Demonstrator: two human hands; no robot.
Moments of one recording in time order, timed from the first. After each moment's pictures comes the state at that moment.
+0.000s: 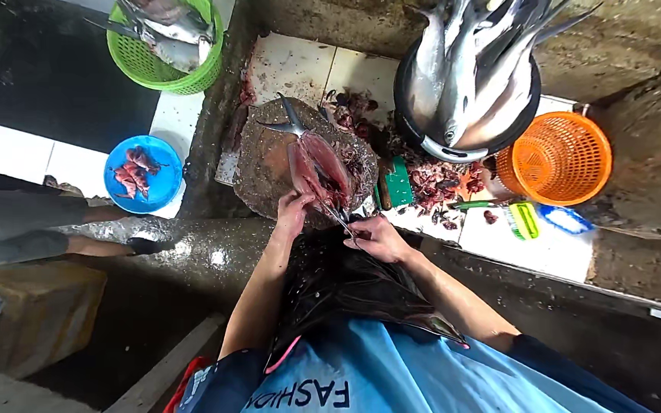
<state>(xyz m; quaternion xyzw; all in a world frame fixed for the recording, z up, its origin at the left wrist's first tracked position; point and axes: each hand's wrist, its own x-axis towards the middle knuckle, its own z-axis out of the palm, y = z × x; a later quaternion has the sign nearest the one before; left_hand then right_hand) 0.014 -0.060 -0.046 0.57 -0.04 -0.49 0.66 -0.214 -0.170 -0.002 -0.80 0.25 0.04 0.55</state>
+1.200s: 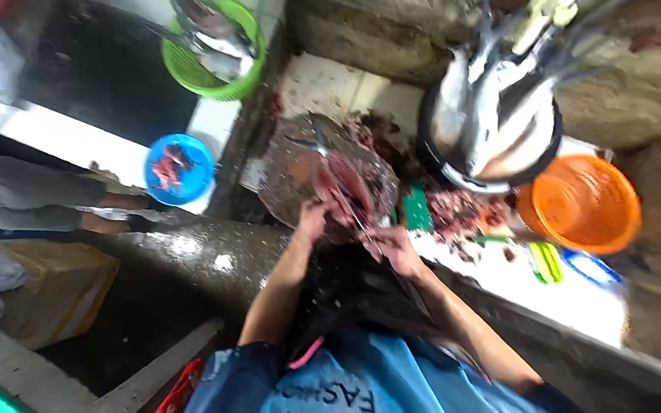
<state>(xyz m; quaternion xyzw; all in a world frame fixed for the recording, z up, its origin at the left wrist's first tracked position) 0.009 -0.068 -0.054 0.59 -0.05 -0.50 0.63 -0.208 -0.165 0.006 -0.66 0.25 -0.10 0.70</state>
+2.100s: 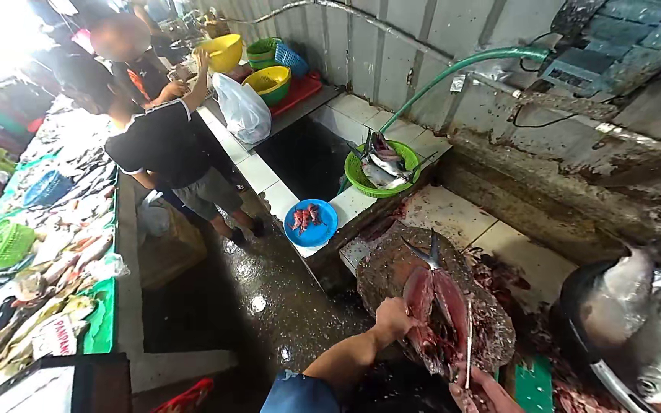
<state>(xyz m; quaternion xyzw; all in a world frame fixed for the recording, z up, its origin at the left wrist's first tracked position) 0.042 -0.059 -0.034 0.85 -0.19 -0.42 0.25 -0.187 -0.133 0.051 -0.84 0.14 -0.23 0.46</state>
